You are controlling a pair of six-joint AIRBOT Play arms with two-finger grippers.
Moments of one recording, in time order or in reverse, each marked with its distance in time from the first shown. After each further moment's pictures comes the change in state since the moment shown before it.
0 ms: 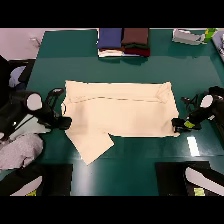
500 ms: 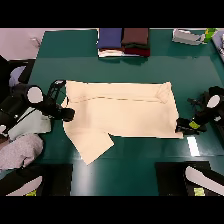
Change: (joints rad) left arm 0.010 -0.092 0.119 -0.035 0.100 0.093; right arm -0.092 -0.005 0.002 -0.011 0.045 0.000
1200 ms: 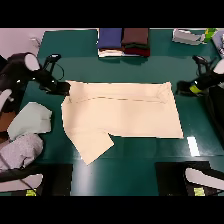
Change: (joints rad) left arm 0.158 -0.288 0.407 0.003 -0.043 0.137; right arm 0.096 -0.112 0.489 0.043 -0.050 0.007
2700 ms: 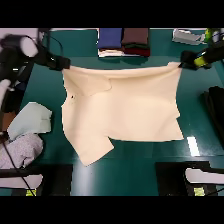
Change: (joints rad) left arm -0.055 -0.132 0.261 0.160 0.257 -0.050; right arm 0.061 -0.175 0.410 0.100 -0.017 0.072
